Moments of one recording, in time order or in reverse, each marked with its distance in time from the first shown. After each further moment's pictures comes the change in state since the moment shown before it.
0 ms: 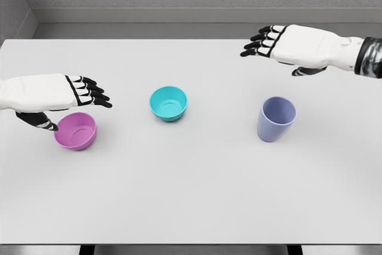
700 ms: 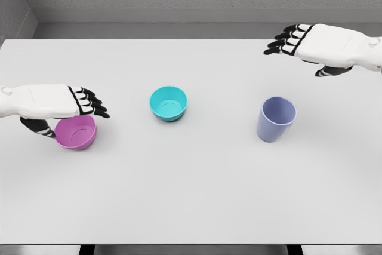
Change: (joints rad) left arm -0.097 -0.004 -0.171 0.066 -0.067 0.000 0.000; right arm 0.038 -0.092 -0.047 0.012 -0.038 0.000 0.000
